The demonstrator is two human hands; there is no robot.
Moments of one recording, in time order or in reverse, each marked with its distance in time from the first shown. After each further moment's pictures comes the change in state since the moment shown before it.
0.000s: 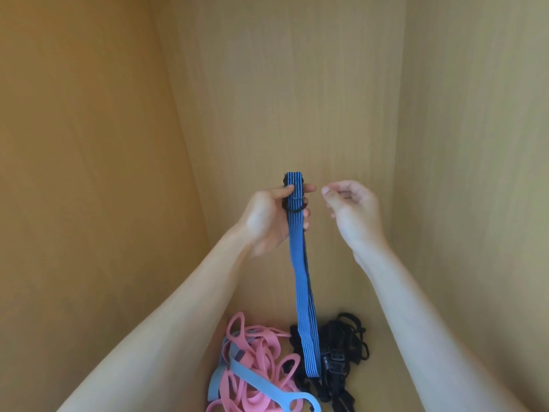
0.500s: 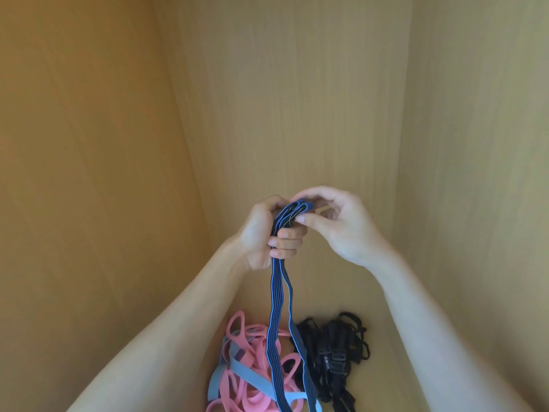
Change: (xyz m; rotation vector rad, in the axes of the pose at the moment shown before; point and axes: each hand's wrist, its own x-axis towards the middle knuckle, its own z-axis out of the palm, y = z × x) left_hand -0.008 -0.012 -0.022 0.010 -0.172 -0.210; right_hand -0.014 -0.008 -0.002 -0.140 -0.468 -0.251
